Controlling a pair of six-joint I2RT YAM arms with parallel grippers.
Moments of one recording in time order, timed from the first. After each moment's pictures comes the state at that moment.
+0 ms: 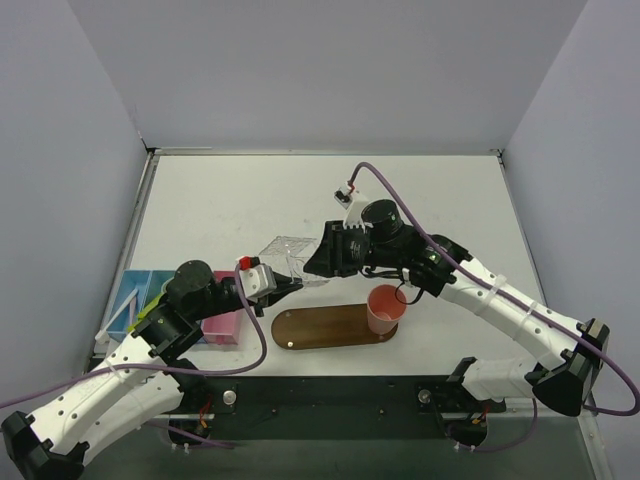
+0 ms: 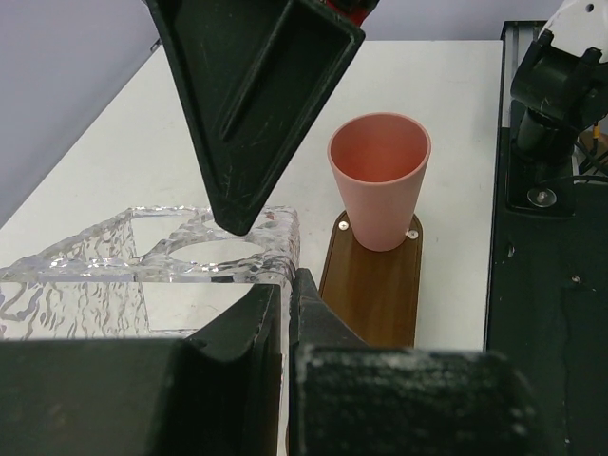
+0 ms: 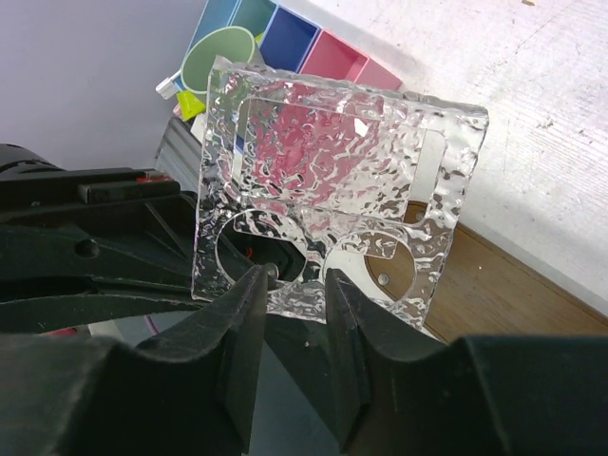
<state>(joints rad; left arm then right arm) -0.74 0.68 0.62 0.00 0.50 0.18 0.86 1.25 1.20 -0.45 -0.25 0.66</state>
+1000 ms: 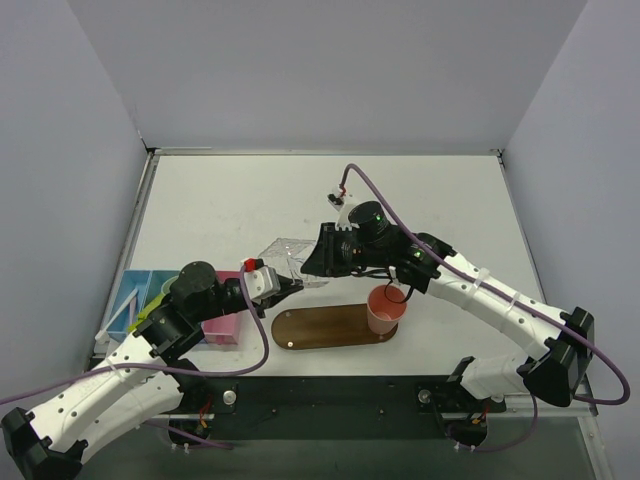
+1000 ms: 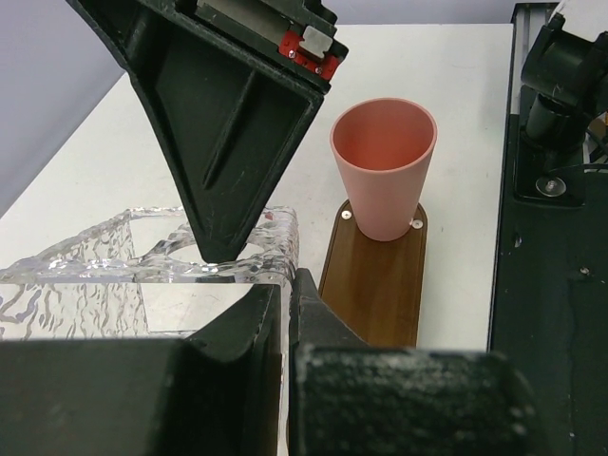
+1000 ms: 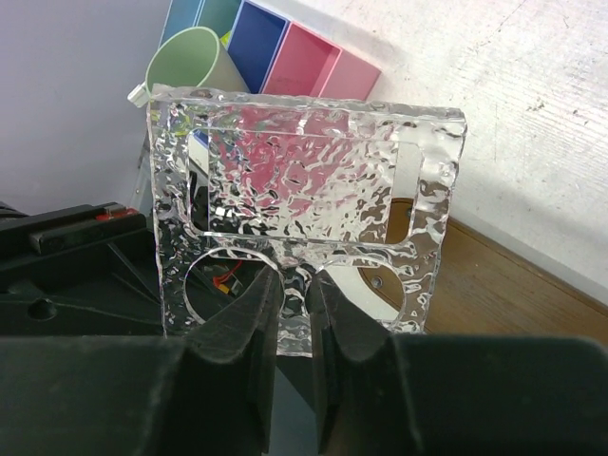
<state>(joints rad) -0.77 0.68 0.61 -0.02 0.46 0.20 0.88 1.32 1.20 -0.44 -0.21 0.70</state>
